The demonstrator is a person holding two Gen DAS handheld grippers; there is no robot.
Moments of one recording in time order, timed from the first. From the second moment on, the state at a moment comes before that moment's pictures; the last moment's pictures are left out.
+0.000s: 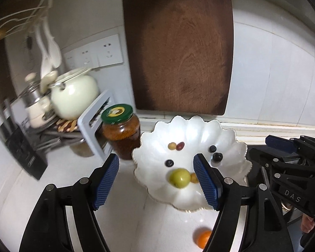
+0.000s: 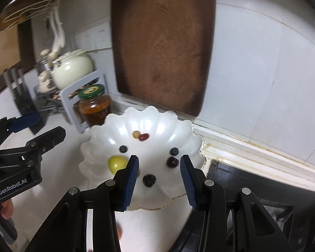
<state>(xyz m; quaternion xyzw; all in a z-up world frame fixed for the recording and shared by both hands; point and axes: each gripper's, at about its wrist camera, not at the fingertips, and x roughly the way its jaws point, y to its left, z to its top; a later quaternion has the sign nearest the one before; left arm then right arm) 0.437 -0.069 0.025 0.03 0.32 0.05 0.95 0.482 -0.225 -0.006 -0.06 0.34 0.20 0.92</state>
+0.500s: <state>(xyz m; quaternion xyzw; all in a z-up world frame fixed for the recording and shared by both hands) 0.355 -0.094 0.033 -0.01 0.31 0.13 0.94 0.431 -0.241 0.004 -0.08 0.31 0.32 0.89</state>
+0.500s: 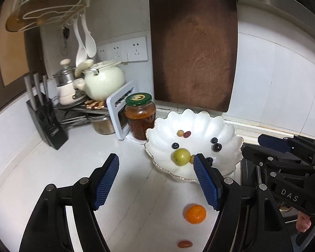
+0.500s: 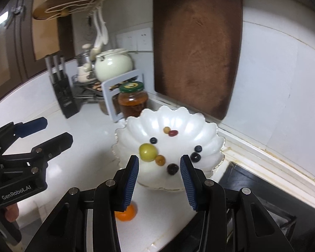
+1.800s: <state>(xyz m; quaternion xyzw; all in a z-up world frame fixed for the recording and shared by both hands) 0.276 -0.146 -0.056 -0.01 0.34 0.14 0.93 0.385 -0.237 -0.078 -0.13 0.35 0.42 0.83</state>
